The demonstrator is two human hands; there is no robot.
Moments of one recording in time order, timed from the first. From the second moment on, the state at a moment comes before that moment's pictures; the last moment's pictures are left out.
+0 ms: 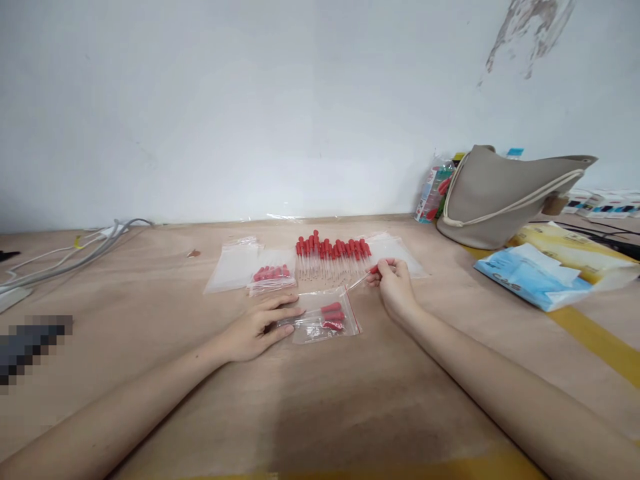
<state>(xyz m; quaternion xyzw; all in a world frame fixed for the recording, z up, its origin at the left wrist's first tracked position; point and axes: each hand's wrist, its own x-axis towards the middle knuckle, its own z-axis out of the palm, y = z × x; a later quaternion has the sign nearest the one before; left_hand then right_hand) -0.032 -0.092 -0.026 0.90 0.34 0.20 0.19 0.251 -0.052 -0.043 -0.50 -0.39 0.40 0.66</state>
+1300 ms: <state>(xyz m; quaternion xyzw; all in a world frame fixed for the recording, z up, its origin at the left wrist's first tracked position) -0.032 -0.093 -0.024 0.90 0.35 0.21 0.14 0.240 -0.071 -0.051 -0.47 -0.63 0.47 0.39</state>
